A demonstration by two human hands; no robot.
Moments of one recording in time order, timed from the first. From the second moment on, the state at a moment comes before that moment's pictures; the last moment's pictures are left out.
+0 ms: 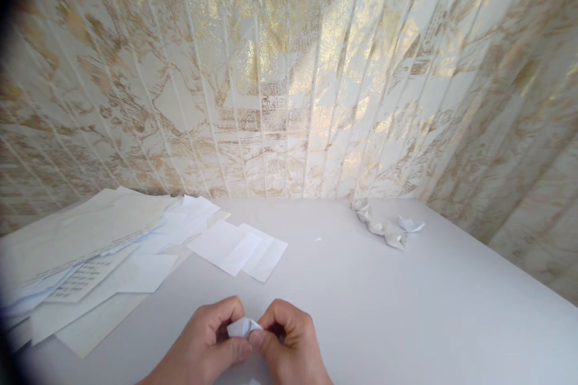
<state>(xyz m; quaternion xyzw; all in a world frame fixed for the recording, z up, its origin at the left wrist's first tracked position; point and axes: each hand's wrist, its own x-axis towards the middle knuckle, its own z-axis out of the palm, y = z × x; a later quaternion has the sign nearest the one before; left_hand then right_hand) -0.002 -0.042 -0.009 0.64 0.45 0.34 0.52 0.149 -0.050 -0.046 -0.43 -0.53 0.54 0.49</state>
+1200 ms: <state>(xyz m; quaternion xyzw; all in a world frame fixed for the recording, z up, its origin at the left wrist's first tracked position) 0.002 -0.044 -0.009 0.67 0.40 0.45 0.43 0.141 -0.052 -0.016 -0.49 -0.62 0.38 0.48</state>
